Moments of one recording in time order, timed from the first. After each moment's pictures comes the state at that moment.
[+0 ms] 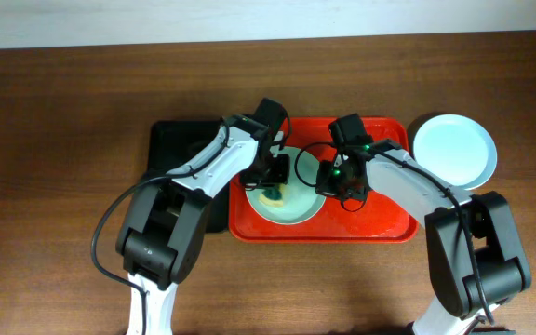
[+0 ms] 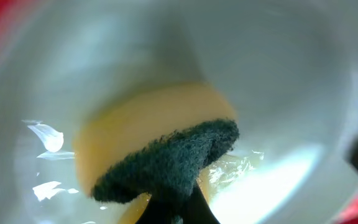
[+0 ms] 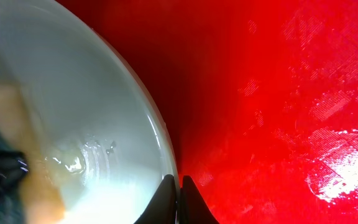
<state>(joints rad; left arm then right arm) -0.52 2.16 1.57 -0.86 0.29 -0.37 0.31 1.84 1.11 -0.62 -0.20 0.55</state>
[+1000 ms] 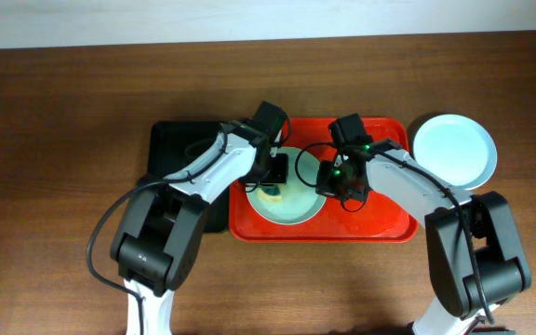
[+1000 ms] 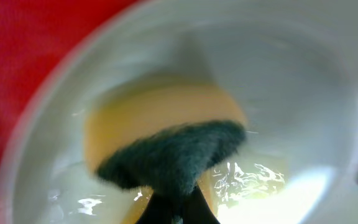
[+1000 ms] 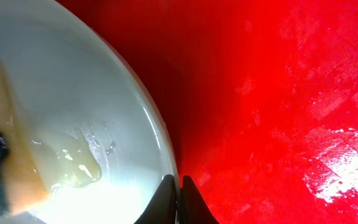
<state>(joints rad) -0.52 2.12 1.49 -0.74 0.22 -0.38 0.31 1.84 1.11 -0.62 -0.19 0.55</state>
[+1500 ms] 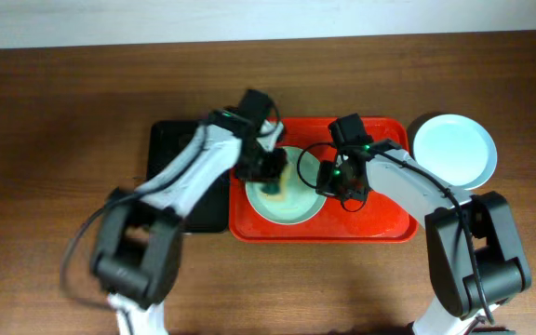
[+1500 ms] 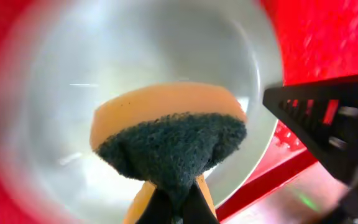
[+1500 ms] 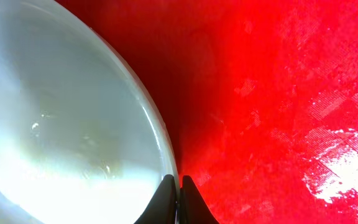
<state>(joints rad) -0.47 1.99 1.53 -0.90 0.35 -0.25 0.31 1.84 1.11 -0.62 -0.19 0.55</state>
